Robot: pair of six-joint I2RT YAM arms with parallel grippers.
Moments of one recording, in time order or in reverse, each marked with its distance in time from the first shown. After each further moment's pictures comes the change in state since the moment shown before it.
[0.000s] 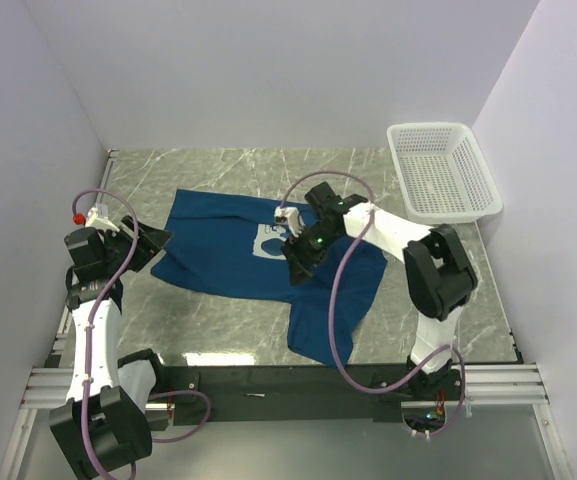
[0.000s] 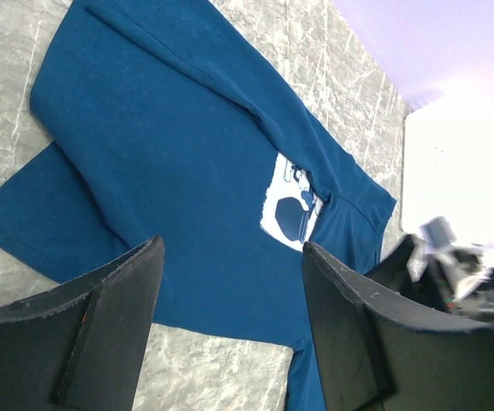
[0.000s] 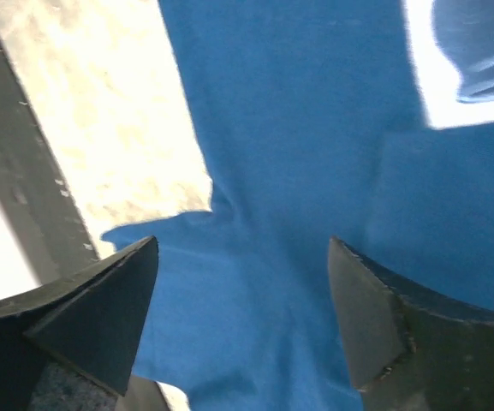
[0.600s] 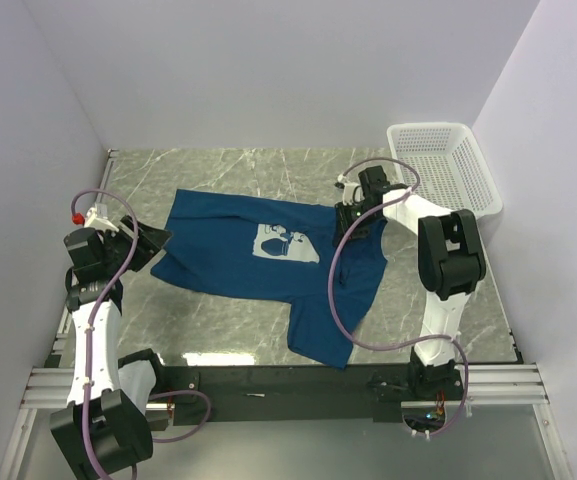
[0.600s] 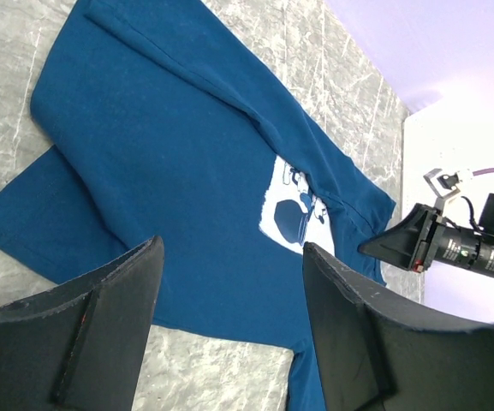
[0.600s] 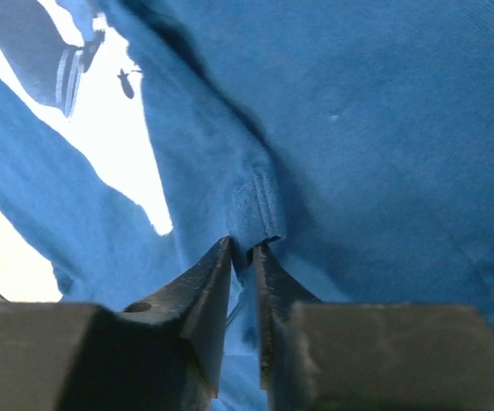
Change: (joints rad) left arm 0.000 -0.015 0.000 0.000 -0.005 0.000; right arm -0.343 0.099 0.007 0.162 0.149 0.310
